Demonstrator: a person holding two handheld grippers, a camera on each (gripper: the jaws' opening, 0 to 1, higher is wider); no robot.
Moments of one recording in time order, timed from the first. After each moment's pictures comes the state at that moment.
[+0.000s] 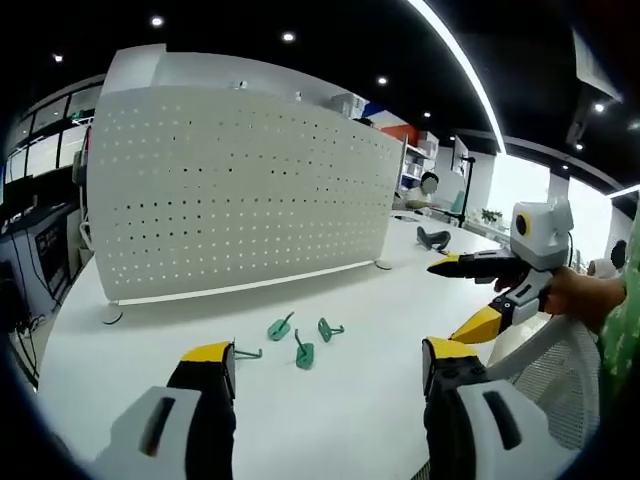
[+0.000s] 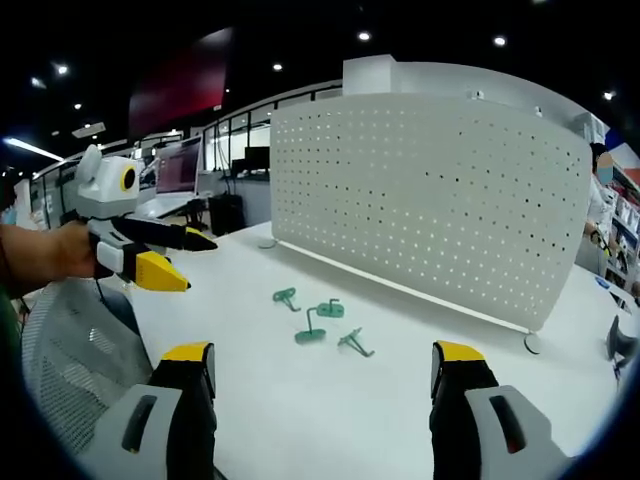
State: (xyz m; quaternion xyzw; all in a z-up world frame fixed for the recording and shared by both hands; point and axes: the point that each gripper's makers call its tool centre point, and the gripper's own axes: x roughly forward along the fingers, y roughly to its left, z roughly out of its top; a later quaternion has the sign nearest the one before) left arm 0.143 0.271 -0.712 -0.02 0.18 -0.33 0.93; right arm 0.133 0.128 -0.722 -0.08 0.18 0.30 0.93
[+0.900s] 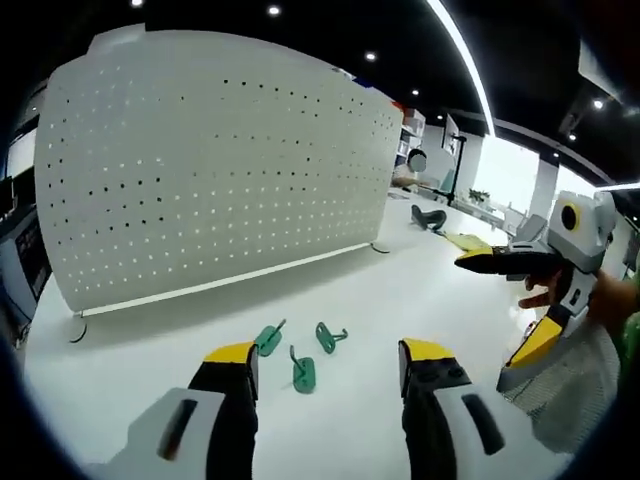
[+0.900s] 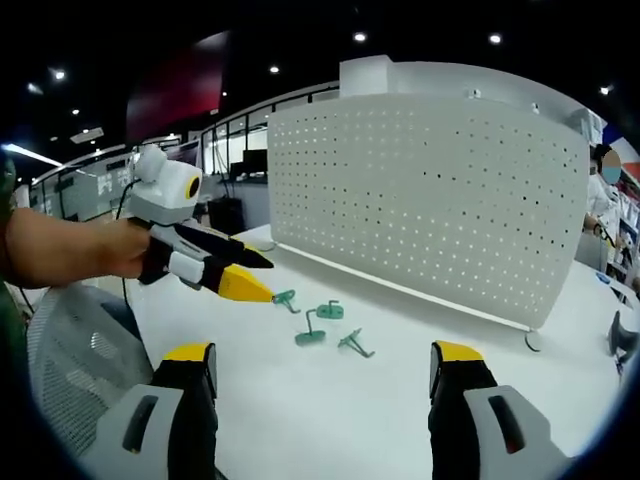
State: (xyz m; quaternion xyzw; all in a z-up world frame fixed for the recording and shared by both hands) left arm 0.201 0.232 -0.746 0.00 0.23 -0.36 0.90; right arm 0.134 0.126 -0.721 -0.07 0.18 0.30 0.93
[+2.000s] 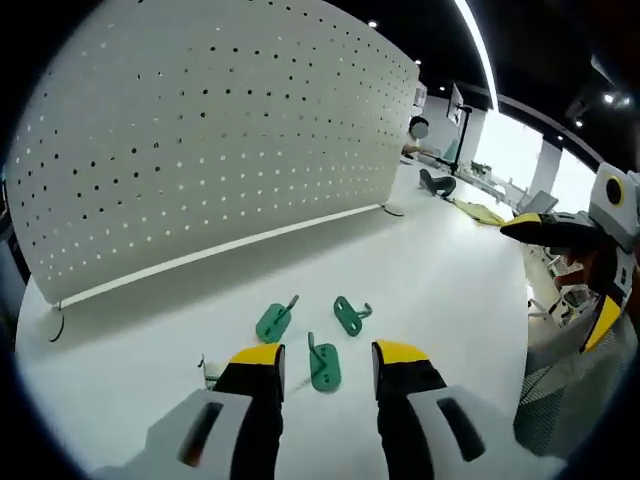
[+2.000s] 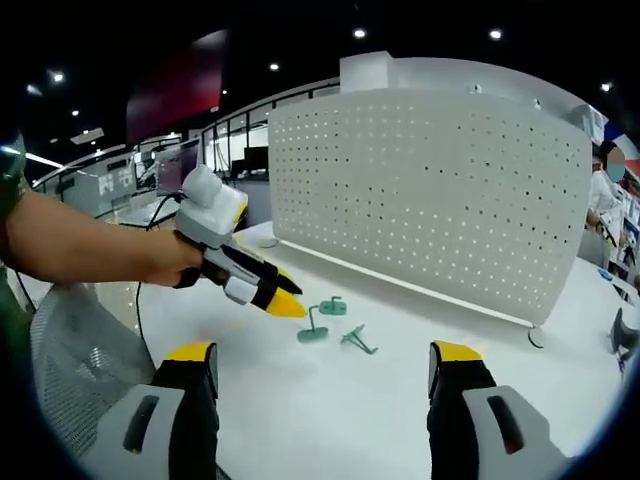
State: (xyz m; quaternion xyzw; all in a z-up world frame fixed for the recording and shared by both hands) left arm 0.233 0.222 -0.800 0.03 0.30 -0.37 0.88; right arm 0.133 0.127 -0.725 -0.07 0.19 0.30 0.93
